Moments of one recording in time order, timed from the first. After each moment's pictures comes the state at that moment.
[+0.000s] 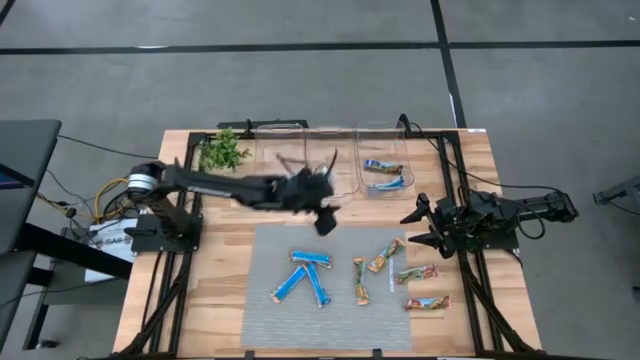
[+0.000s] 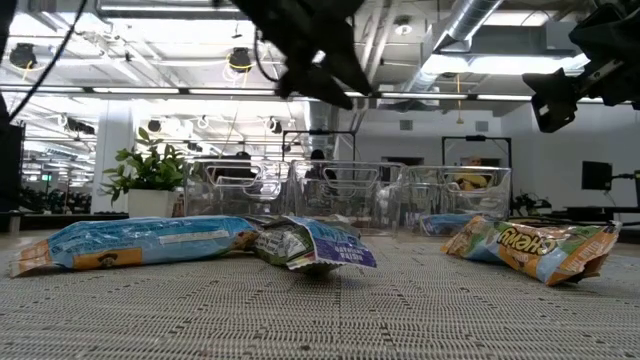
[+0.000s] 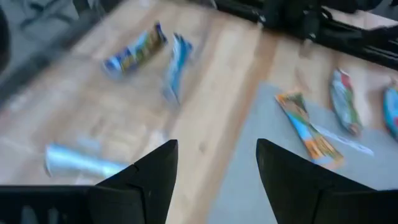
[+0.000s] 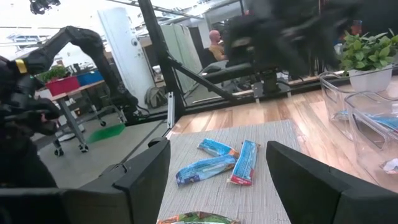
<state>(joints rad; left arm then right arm) -0.01 1.68 1.28 -0.25 -0.25 -0.34 0.15 0.02 0.00 0.03 -0.13 0.24</state>
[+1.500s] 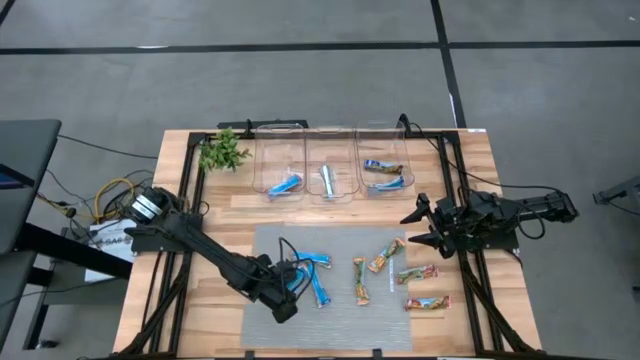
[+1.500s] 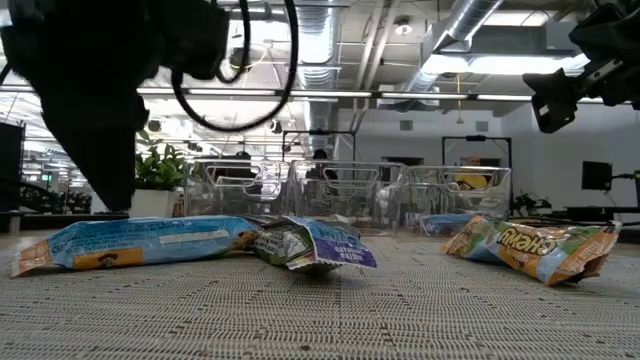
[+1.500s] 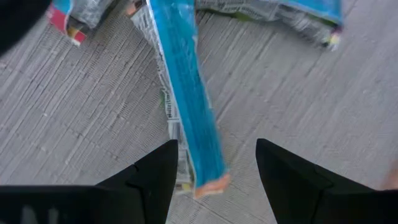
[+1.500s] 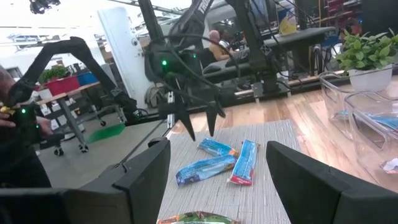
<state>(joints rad) -0.56 1.82 1.19 -0.63 -0.16 -1.11 0.15 0.02 0.00 0.03 -0.13 0.24</state>
